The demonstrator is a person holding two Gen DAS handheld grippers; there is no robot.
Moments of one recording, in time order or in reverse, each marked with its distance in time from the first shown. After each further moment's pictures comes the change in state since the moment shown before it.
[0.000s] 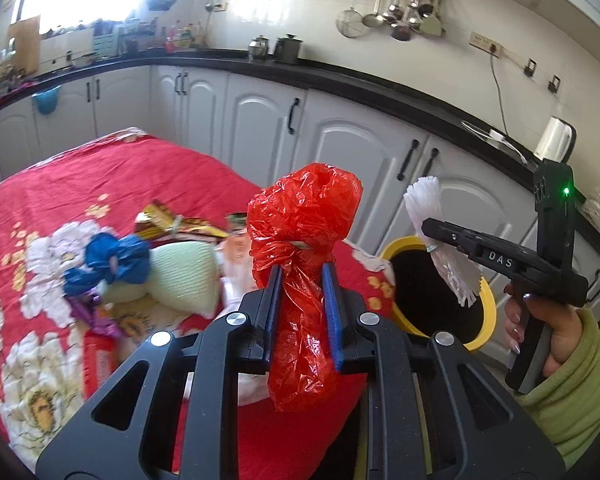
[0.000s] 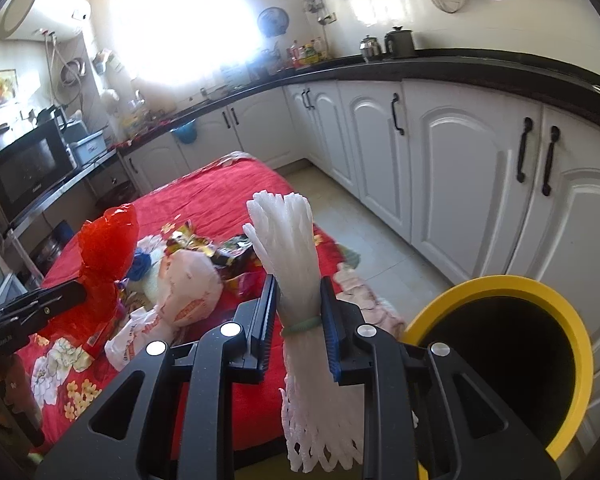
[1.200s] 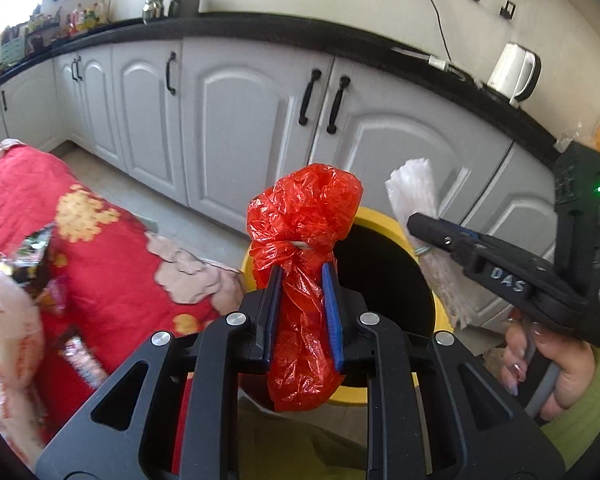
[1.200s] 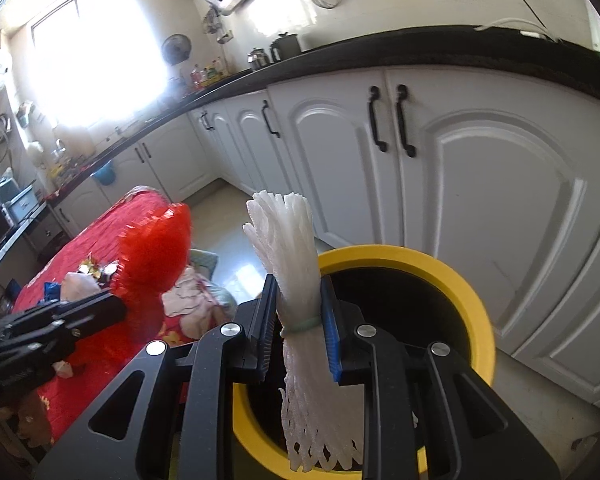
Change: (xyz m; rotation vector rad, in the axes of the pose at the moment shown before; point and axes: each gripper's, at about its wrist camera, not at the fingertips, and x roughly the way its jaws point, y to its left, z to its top) left arm 0.150 -0.152 0.006 0.147 0.184 -0.189; right arm -0.053 -0.129 -0.039 0.212 -0.051 -0.236
